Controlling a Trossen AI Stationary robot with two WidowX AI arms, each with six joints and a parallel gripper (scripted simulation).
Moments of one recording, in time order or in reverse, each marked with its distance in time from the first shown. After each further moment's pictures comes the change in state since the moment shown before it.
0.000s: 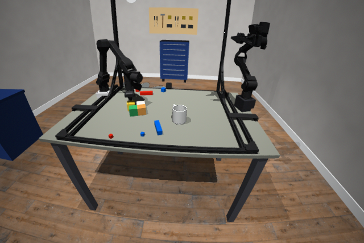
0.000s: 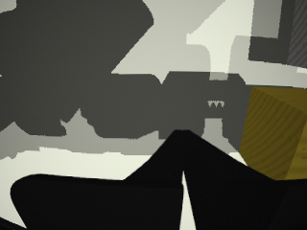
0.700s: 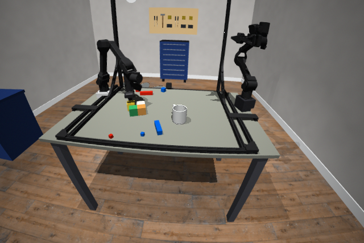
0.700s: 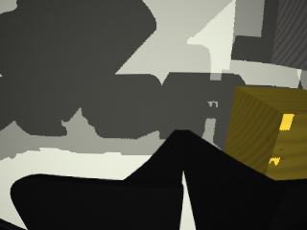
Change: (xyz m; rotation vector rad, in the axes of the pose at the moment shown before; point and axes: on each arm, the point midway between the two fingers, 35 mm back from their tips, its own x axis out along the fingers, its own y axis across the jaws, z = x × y) left arm 0.000 0.000 0.000 0.000 0.000 0.000; right arm 0.000 -0.011 0.000 0.000 0.000 0.000
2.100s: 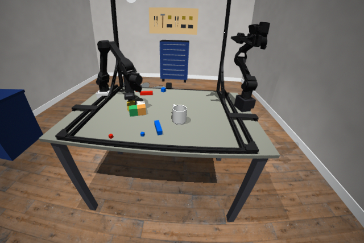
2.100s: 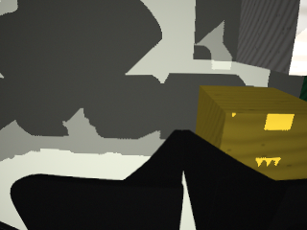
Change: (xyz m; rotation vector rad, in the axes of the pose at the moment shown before) left arm 0.000 0.000 0.000 0.000 0.000 0.000; right arm 0.000 -0.023 0.000 0.000 0.000 -0.001
